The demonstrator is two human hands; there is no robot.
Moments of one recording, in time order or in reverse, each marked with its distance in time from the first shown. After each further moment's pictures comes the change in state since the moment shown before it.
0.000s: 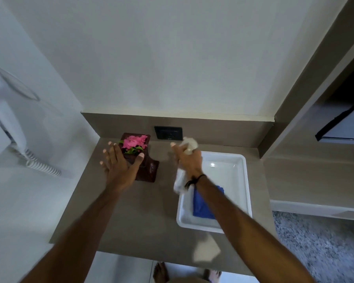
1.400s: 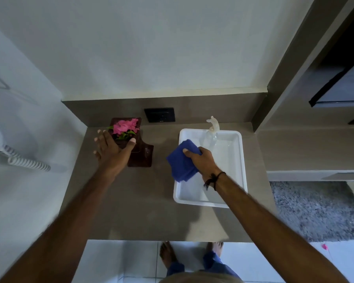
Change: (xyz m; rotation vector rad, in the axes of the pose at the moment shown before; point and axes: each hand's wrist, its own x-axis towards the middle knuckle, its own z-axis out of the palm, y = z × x) left_hand 0.000 0.001 -0.008 -0.113 -0.072 -0.002; right_hand -0.025 0.052 -0.056 -0.229 -0.053 0.160
